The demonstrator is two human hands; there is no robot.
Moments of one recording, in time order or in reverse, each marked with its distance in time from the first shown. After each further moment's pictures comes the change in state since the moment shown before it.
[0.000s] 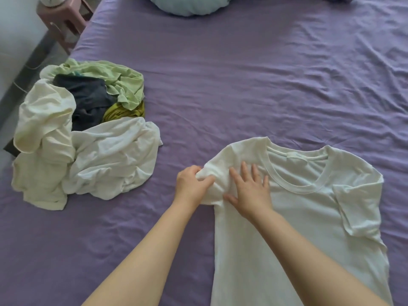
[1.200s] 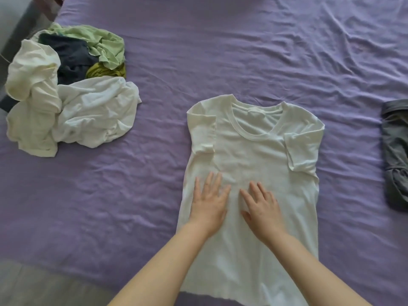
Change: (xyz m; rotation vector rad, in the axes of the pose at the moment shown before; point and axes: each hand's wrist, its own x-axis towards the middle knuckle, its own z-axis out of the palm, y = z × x) left_hand -0.184 -0.045 0.113 0.953 -0.335 0.508; right_hand -0.185 0.114 0.064 -0.076 -0.037 -0.061
